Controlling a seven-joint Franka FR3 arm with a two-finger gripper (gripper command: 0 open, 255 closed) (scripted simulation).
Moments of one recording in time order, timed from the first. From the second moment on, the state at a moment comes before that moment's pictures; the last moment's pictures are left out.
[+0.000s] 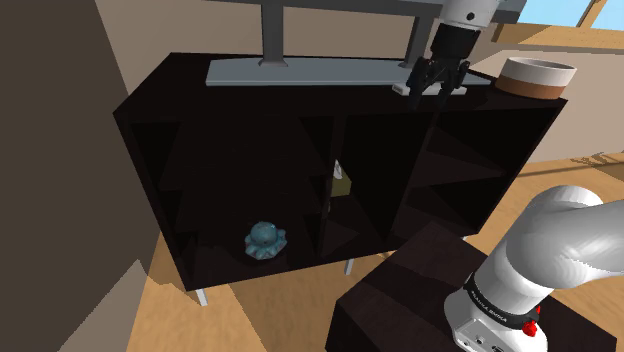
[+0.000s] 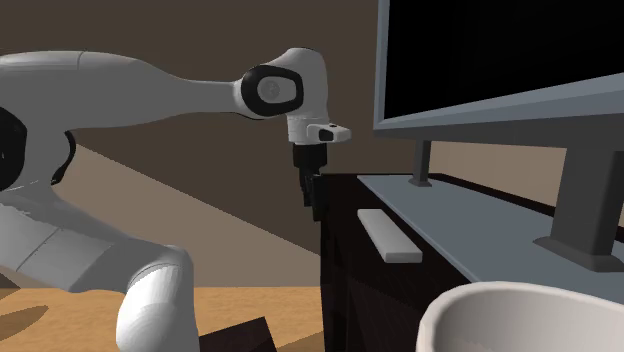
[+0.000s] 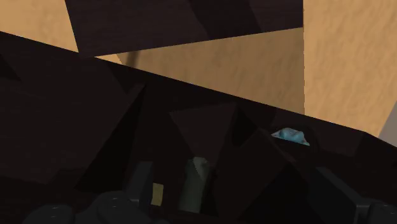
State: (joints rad) arm 0.00 -0.81 -0.06 -2.33 0.00 1.60 0.15
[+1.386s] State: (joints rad) arm 0.33 -0.52 -0.55 -1.98 -0.27 1.55 -1.14
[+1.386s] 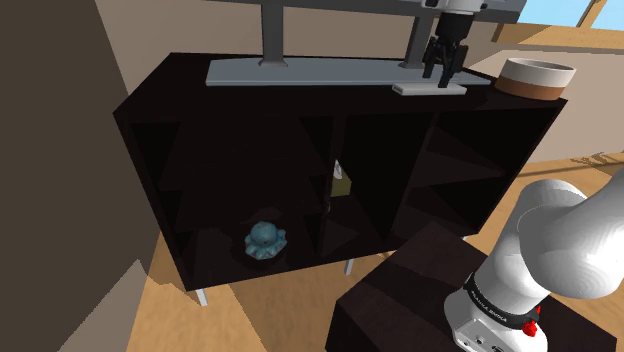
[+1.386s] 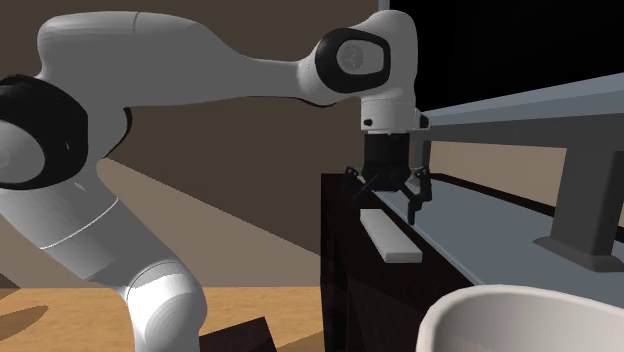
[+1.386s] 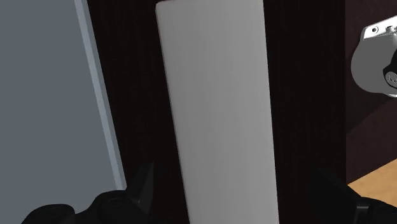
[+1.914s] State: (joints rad) arm 0.32 -0.53 -0.56 -2.04 -0.28 1.60 -1.14
